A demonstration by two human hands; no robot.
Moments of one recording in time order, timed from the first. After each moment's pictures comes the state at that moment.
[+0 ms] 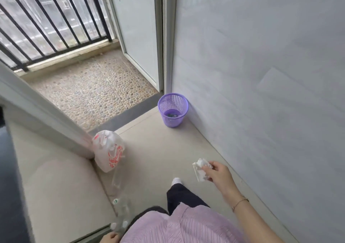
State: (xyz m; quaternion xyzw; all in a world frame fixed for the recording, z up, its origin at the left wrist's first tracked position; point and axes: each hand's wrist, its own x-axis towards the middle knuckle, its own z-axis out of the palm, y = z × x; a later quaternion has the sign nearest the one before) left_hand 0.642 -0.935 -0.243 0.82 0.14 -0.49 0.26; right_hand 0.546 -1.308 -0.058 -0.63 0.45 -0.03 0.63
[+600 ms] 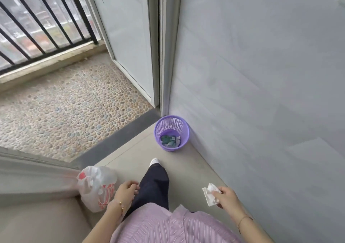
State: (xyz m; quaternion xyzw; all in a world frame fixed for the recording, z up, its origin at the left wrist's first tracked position) left_hand 0.939 -1.223 -0.165 0.79 0.11 -0.43 0.41; right_hand 0.723 -1.466 -0.140 -0.57 0.59 0.08 0.56
